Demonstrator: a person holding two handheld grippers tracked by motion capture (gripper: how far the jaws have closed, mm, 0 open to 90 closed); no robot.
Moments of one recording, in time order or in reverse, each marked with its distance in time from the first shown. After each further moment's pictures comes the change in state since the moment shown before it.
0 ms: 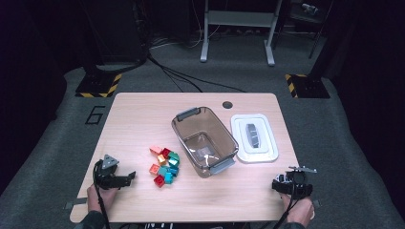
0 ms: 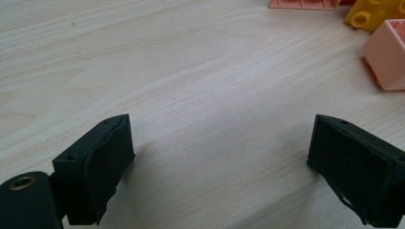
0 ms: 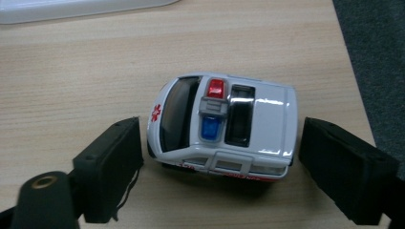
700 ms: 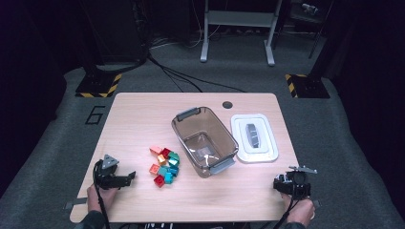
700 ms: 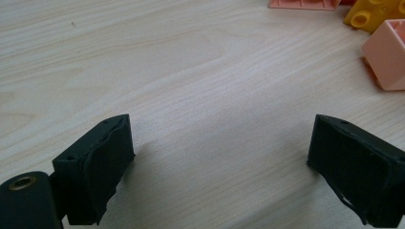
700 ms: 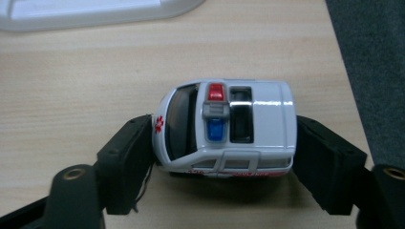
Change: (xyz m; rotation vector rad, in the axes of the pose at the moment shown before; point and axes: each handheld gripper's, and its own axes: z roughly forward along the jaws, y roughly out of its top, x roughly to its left) left arm 0.000 0.000 0.000 0.001 0.000 0.001; right arm -0.001 0.000 -0.001 -0.041 0.009 -0.028
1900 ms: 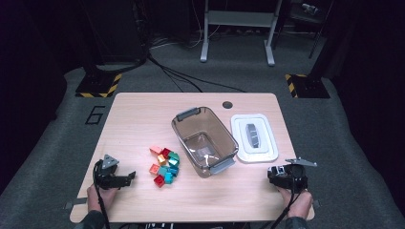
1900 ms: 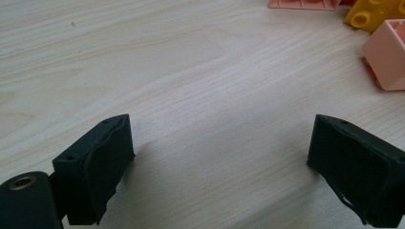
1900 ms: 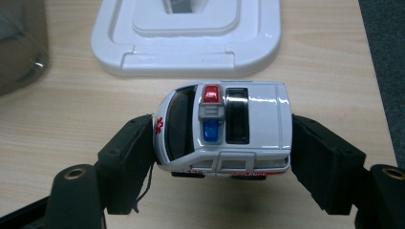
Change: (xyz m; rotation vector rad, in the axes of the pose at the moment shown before) left arm 0.000 0.000 0.000 0.004 0.002 -0.001; right arm 0.014 0.024 -0.019 -0.078 0.165 -0.091
